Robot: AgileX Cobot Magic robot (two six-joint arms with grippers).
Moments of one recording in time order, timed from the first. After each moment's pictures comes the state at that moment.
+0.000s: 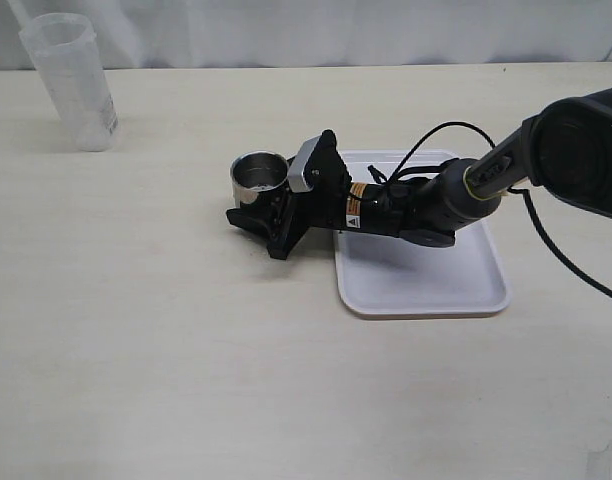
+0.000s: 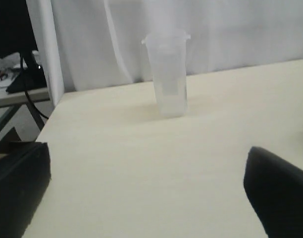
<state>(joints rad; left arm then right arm) 0.01 0.00 0.00 0.00 0.28 0.16 0.36 2.49 -1.31 -0.97 -1.02 0.40</state>
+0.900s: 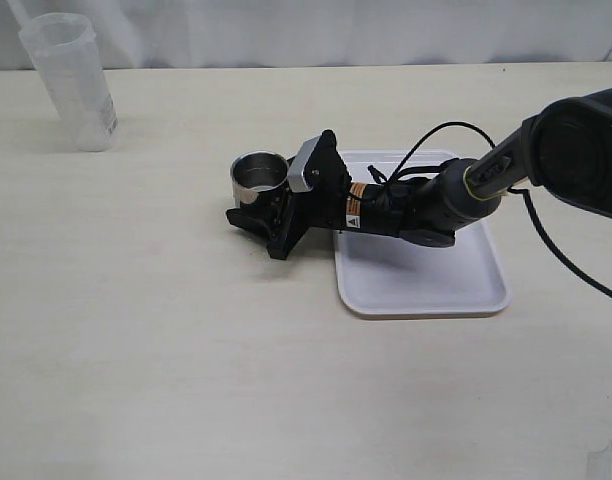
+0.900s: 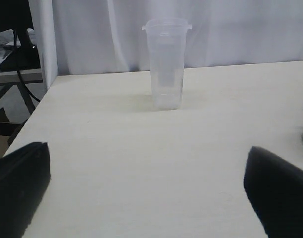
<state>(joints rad) 0.01 0.00 0.00 0.00 0.31 0.07 0.36 2.49 -1.31 -0.97 -1.02 0.40</state>
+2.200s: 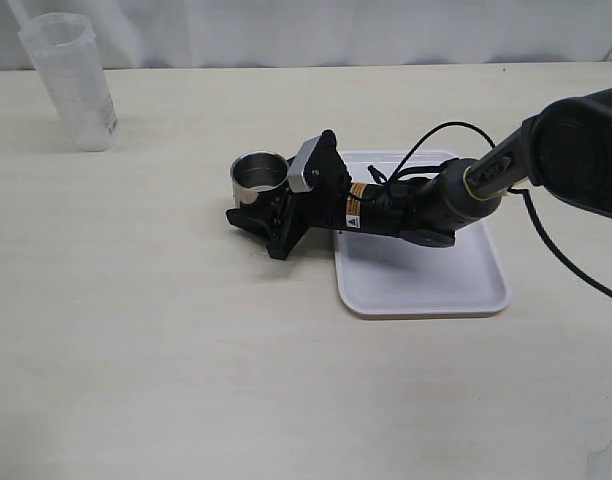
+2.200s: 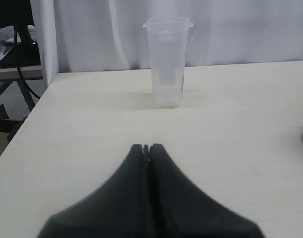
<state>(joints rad) 0.01 0.00 0.00 0.01 0.31 0.05 0.36 2.49 -1.31 -0.97 -1.02 0.40</state>
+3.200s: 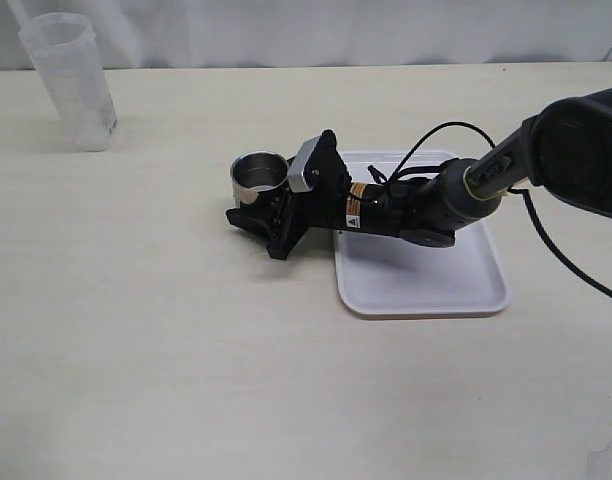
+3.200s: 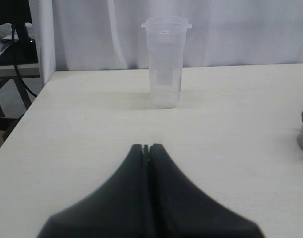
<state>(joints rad) 0.01 0.00 0.00 -0.01 0.31 0.05 0.36 2.49 -1.31 -0.97 -1.02 0.40</state>
